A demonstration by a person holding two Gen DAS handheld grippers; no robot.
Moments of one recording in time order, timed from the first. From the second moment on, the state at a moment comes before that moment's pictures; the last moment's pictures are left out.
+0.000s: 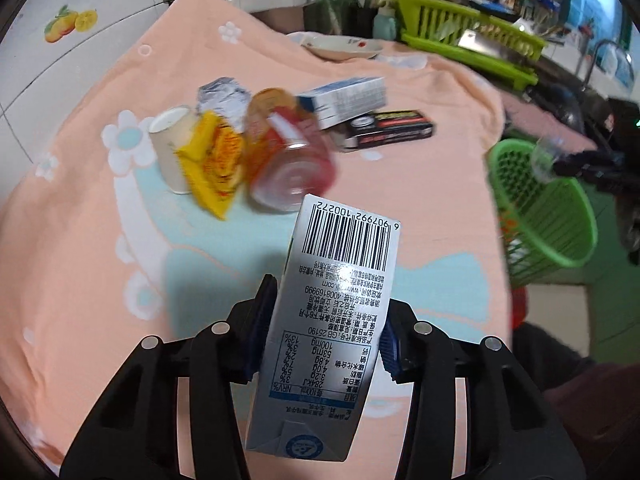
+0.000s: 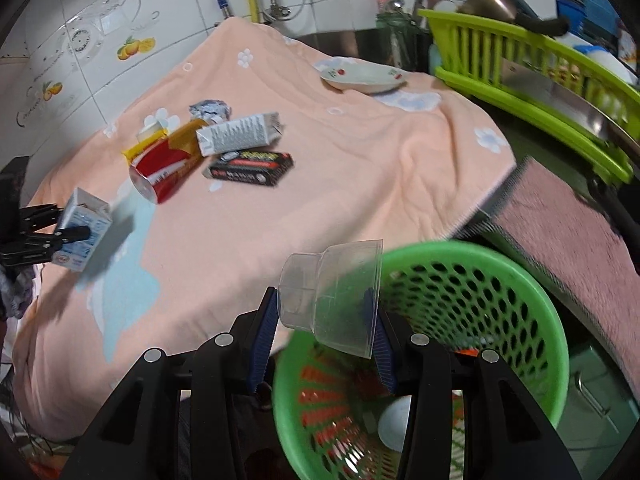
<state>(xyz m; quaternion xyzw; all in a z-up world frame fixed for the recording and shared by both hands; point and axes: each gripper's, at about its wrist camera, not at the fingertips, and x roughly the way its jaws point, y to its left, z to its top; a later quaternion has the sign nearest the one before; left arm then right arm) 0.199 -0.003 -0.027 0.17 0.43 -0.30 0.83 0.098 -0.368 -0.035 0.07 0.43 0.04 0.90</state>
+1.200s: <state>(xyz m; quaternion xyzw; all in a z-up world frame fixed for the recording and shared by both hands) 0.107 -0.262 -0.048 0.12 0.43 -0.46 0.77 0.007 -0.475 -0.069 0.12 0.45 -0.06 0.88</state>
